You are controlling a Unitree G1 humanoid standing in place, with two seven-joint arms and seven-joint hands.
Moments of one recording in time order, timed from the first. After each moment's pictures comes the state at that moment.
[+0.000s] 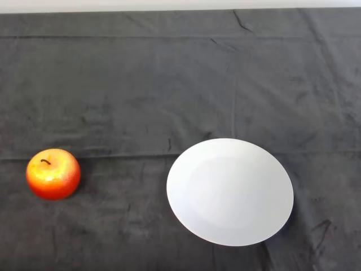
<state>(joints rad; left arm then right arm) -0.41 0.71 0.77 1.27 -1.19 -0.63 -0.25 -1.08 -0.57 -2.46 1.88 1.83 1.06 0.86</state>
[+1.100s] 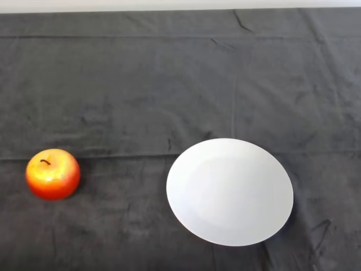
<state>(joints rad) -0.47 0.68 0.79 1.27 -1.09 -0.64 -0.25 -1.08 -0.57 -2.46 1.88 1.83 1.06 0.86</state>
